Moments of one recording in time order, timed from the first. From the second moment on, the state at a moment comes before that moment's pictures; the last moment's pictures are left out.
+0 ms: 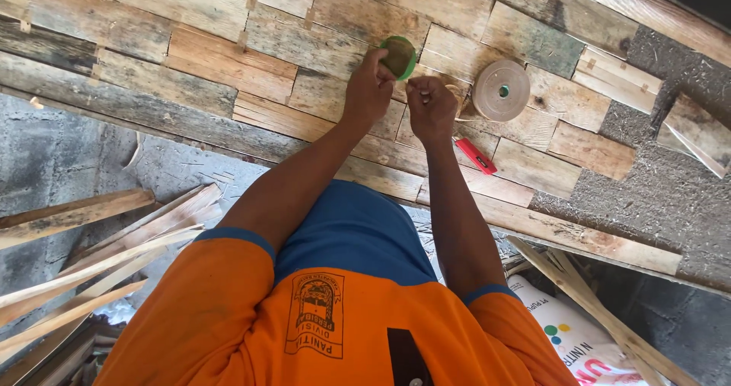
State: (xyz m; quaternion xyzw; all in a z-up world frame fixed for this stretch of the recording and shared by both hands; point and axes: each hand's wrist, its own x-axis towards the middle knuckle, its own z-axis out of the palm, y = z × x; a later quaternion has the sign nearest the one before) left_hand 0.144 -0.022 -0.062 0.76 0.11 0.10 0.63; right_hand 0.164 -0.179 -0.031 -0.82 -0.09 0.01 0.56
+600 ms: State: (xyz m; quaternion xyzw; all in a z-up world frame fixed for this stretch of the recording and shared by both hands) left_hand 0.176 -0.040 -0.107 0.73 0.30 0.14 0.59; right_hand 0.190 -0.120 -0.029 -0.89 0.03 -0.08 0.45
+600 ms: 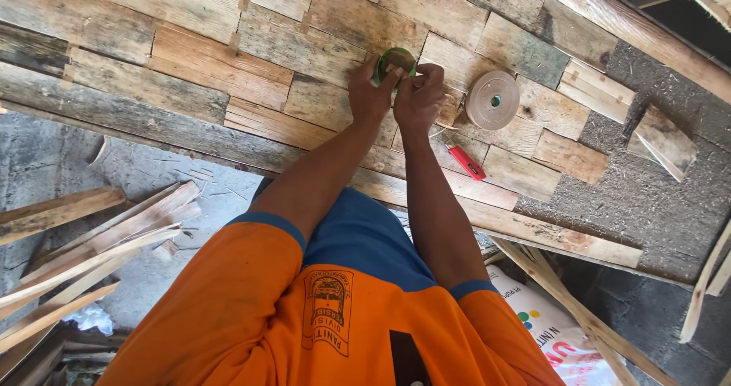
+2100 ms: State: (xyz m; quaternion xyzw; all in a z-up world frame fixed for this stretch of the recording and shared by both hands) left_hand 0.156 -0.017 -0.030 0.82 0.20 0.30 0.45; right_hand 0.184 -0.162 -0.017 -0.82 -0.07 -0.04 0.57
